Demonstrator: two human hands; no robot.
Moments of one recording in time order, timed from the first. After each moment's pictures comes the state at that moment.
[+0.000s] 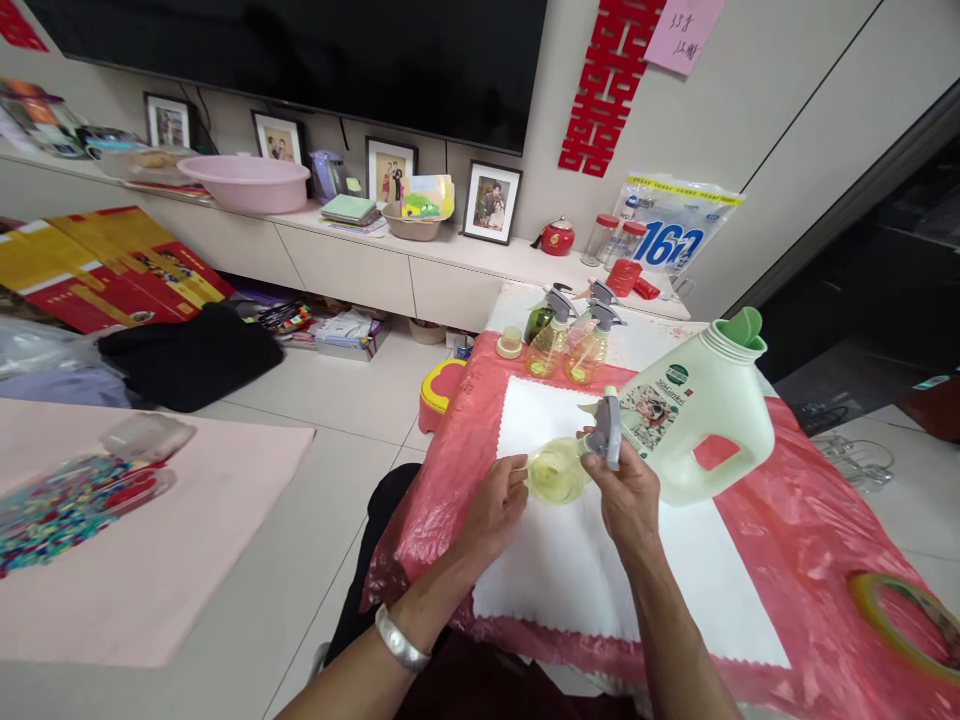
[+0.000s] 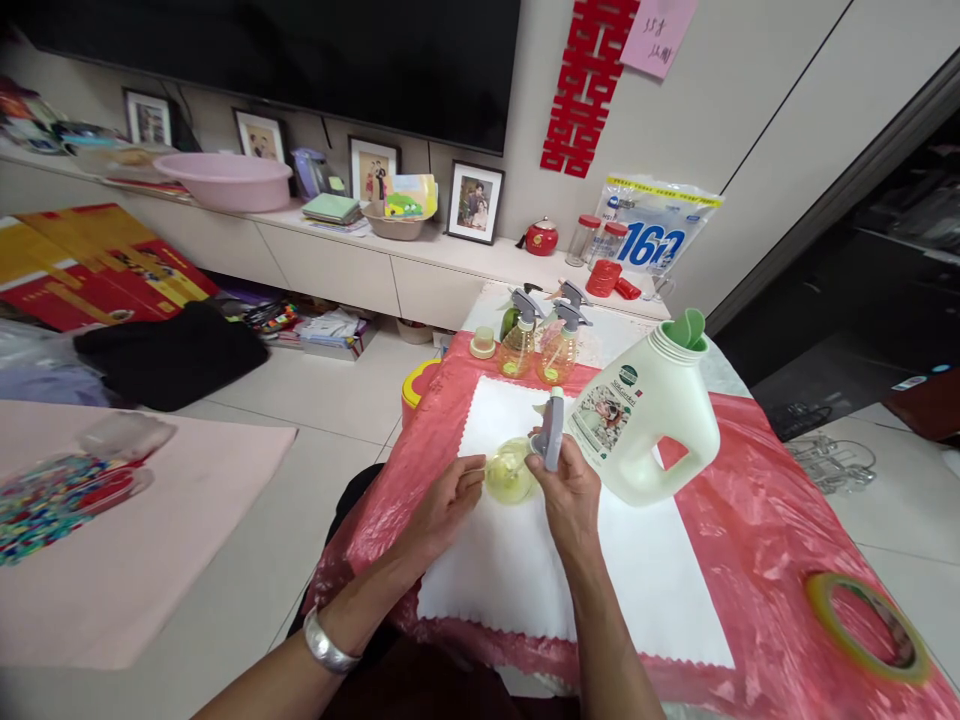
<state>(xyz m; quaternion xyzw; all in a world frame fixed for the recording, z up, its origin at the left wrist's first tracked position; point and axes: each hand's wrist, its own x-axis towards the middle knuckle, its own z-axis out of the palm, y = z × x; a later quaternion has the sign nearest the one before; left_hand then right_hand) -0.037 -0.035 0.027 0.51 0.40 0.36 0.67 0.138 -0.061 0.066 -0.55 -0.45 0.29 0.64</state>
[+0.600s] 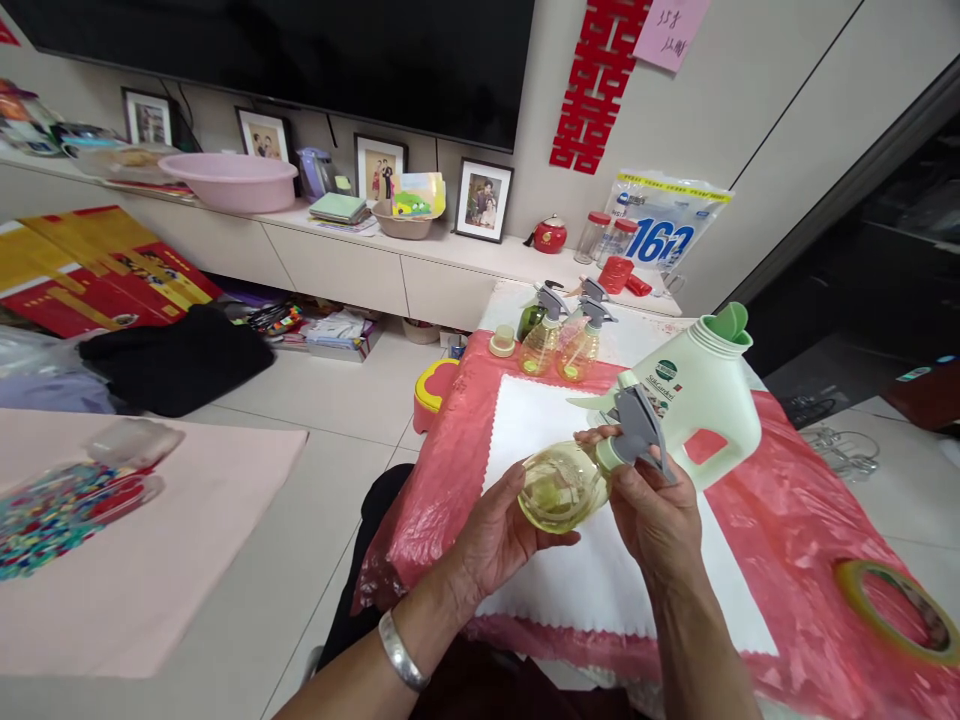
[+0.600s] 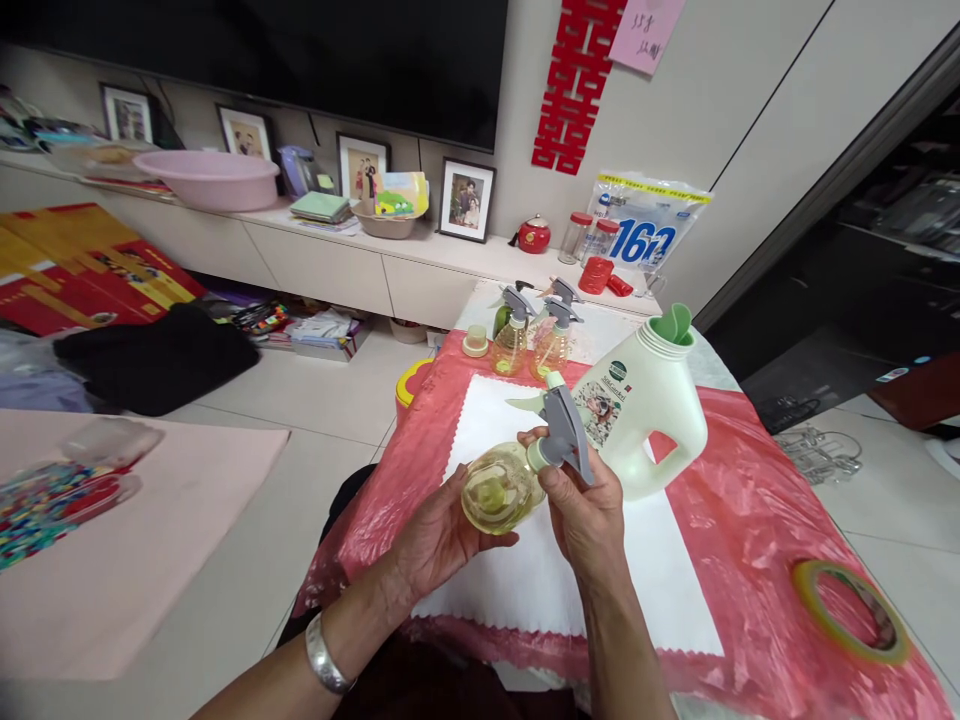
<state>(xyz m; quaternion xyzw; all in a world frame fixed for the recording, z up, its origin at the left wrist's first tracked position) -0.028 -0.053 0.067 0.18 0.13 0.34 0.92 0.131 -0.084 0.120 -0.44 -0.43 0.37 0.69</state>
